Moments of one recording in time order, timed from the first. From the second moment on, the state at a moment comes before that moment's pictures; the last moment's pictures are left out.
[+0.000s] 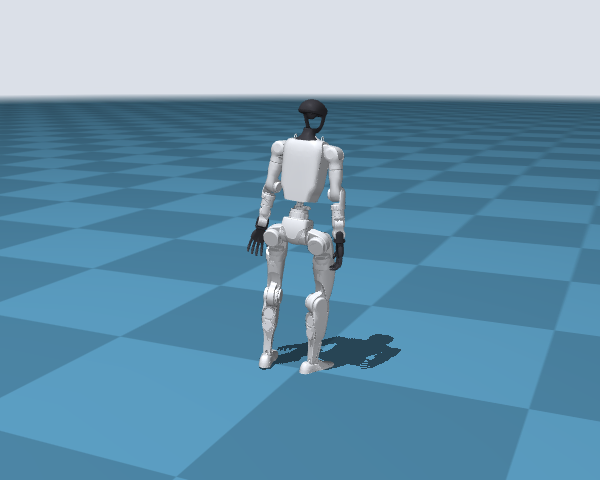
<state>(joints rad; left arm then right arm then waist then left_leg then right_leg) -0.03 0.18 -0.09 1.54 0.84 0.01 0.12 -0.08 -0.15 0.08 1.58 -0.57 -0.13 -0.01 -0.10 -0.01 -0.01 -0.21 0.05 0.22 0.12 -0.07 0.00 -0.25 -0.12 -0.44 0.13 -0.03 -0.07</state>
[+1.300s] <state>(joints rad) -0.58 0.41 -0.17 0.49 0.72 -0.02 -0.15 -0.57 -0.56 0.24 0.31 -0.66 -0.05 0.52 -0.38 0.09 0.43 -1.51 -0.19 0.39 2.22 -0.70 0.07 -1.52 -0.80 -0.23 2.21 -0.72 -0.26</state>
